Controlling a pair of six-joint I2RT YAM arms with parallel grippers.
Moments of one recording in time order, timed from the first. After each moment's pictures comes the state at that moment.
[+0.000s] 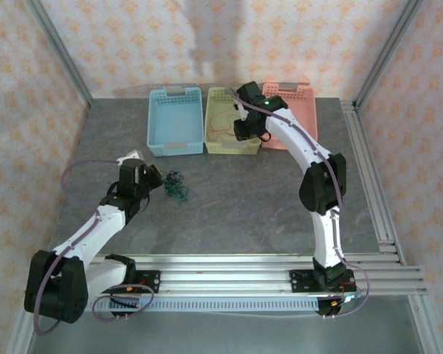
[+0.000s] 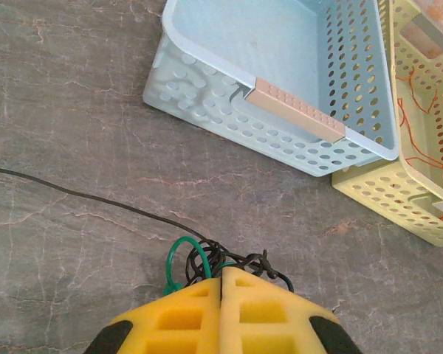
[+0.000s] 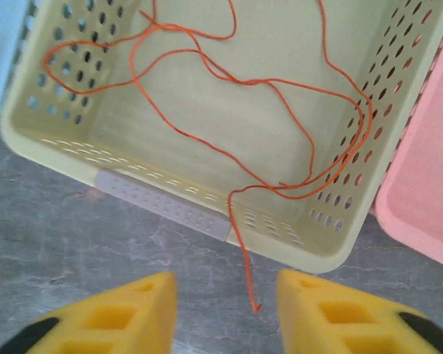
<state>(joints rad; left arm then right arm) -0.16 1.09 0.55 -0.07 -0.06 -0.68 0.48 2.11 2.07 -1.05 0.03 0.11</state>
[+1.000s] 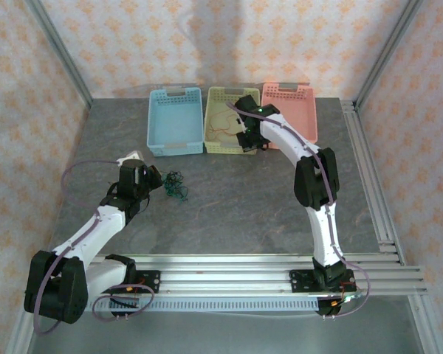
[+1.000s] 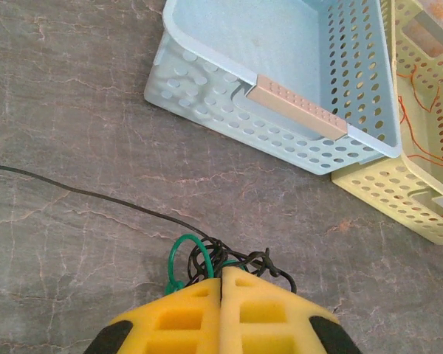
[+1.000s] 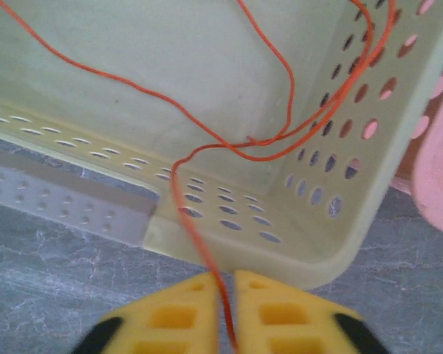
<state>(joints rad) -0.16 1.09 0.54 -0.07 -0.06 -0.68 0.47 2.20 2.01 -1.06 0.11 0.11</state>
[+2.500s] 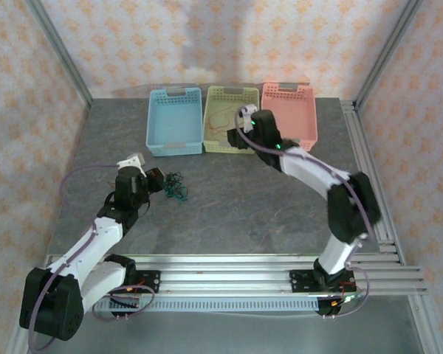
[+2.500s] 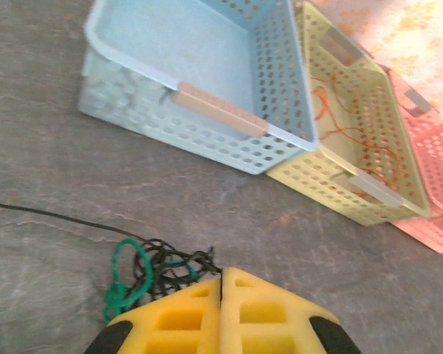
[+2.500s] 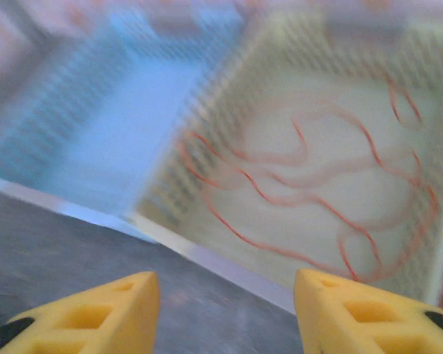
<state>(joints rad) -0.19 0.96 0.45 0.05 0.03 -0.66 0.51 1.67 1.17 0.08 -0.11 0.16</state>
